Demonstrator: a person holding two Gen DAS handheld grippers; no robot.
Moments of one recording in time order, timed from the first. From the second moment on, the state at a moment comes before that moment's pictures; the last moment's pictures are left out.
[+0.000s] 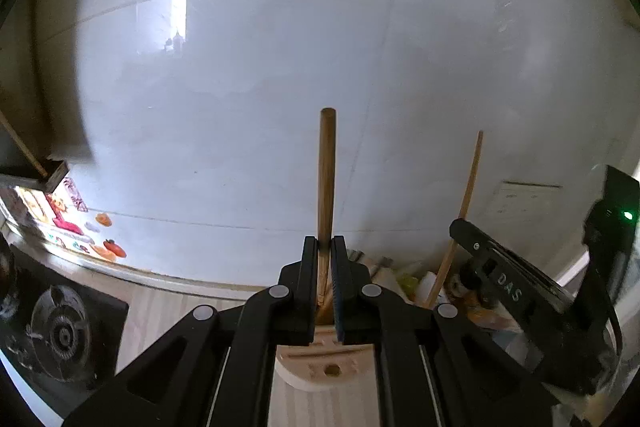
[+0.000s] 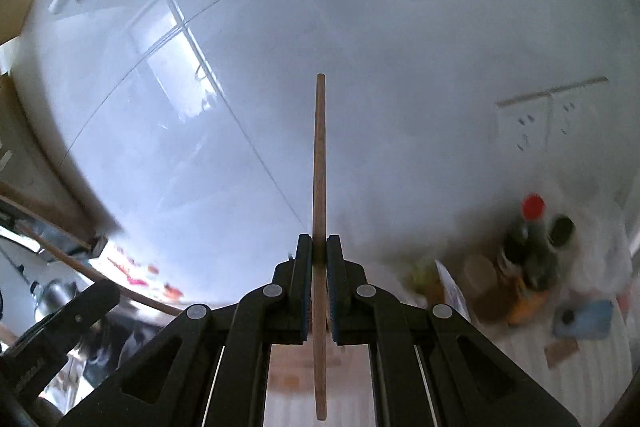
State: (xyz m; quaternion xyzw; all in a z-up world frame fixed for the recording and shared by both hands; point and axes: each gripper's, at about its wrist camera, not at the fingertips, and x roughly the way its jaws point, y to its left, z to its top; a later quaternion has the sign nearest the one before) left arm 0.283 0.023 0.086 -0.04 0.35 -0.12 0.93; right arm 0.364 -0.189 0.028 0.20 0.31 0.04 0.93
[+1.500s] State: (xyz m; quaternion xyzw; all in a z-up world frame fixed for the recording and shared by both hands) left arm 0.265 0.056 -0.022 0.01 0.42 0.04 0.90; right arm 0.355 -0.160 -0.077 0.07 0.38 0.00 0.92
